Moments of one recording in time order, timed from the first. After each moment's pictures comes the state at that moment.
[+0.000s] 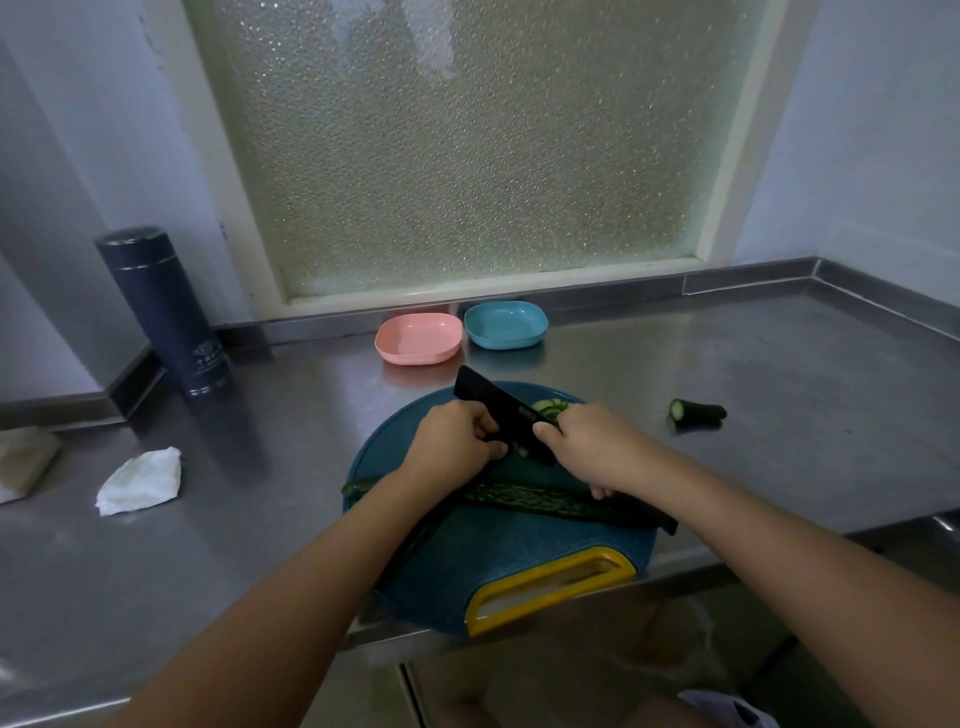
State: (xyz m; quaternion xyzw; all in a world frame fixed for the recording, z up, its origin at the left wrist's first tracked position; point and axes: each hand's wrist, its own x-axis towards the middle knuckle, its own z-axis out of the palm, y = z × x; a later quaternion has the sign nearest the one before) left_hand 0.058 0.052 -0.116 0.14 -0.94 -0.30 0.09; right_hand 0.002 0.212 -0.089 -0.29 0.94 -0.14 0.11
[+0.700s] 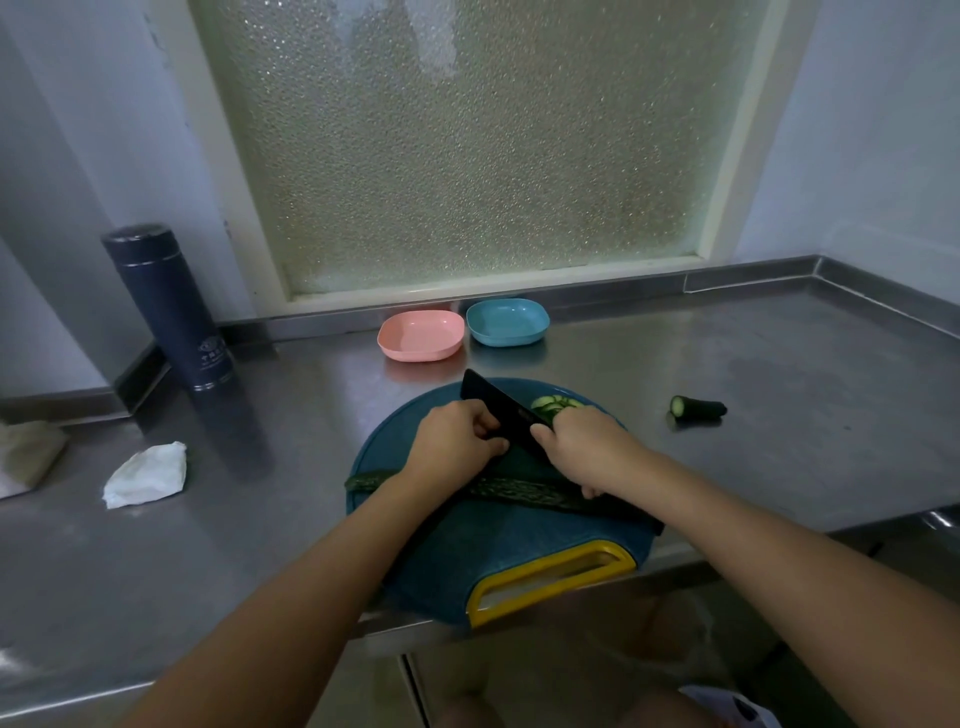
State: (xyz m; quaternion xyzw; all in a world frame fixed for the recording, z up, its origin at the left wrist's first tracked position) left_hand 0.065 0.055 -0.119 0.14 -0.94 -0.30 0.12; right_hand 0.008 0.204 -0.095 -0.25 0.95 -0.15 0.12
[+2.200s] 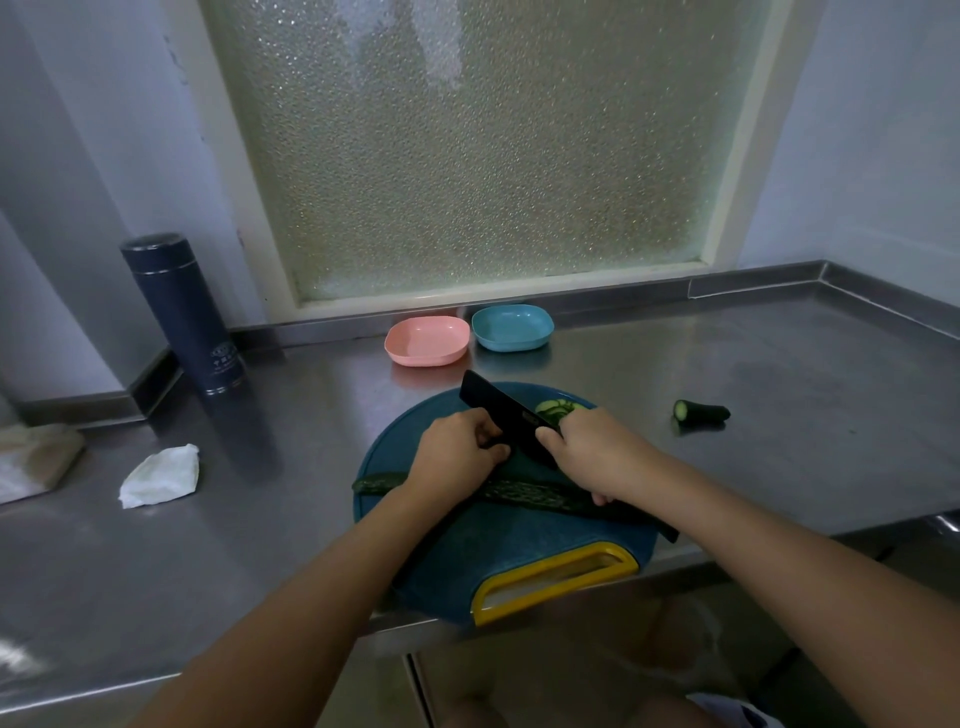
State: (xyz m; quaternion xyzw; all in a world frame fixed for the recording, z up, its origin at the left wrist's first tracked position) left_hand 0.075 0.060 -0.118 0.14 -0.94 -0.29 0.13; right_hand 0.017 0.213 -0.086 -0.28 0.94 -0.15 0.11
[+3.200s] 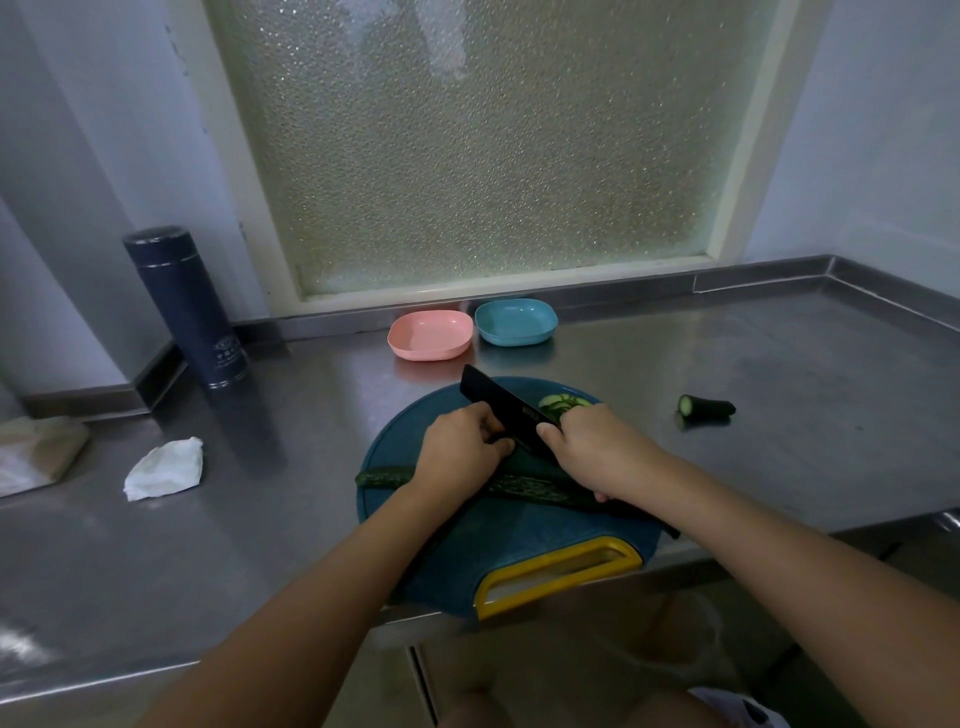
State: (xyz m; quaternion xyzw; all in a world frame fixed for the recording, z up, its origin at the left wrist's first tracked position) left_hand 0.076 0.065 -0.120 0.16 -0.93 -0.29 0.14; right_hand 0.019 0.211 -0.087 -0.29 0.94 -0.14 0.08
